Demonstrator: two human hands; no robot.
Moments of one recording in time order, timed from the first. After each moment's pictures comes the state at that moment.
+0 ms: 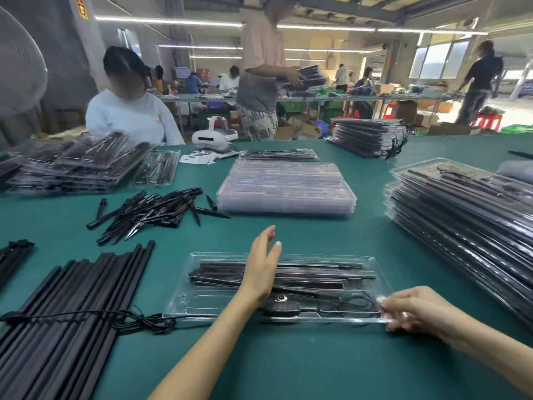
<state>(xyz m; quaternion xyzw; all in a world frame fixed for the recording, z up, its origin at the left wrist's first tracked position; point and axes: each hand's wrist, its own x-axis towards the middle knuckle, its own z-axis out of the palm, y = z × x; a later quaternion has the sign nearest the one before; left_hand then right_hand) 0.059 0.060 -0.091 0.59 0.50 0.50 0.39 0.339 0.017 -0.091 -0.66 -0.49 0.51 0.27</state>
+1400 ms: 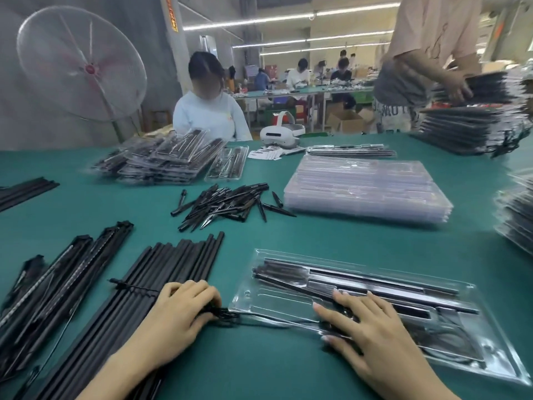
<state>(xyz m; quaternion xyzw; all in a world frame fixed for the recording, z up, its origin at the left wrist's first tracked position) -0.145 -0.060 -0.090 0.75 0.65 0.11 -0.02 0.175 0.005 -0.118 -0.38 -0.88 -0.10 0.27</state>
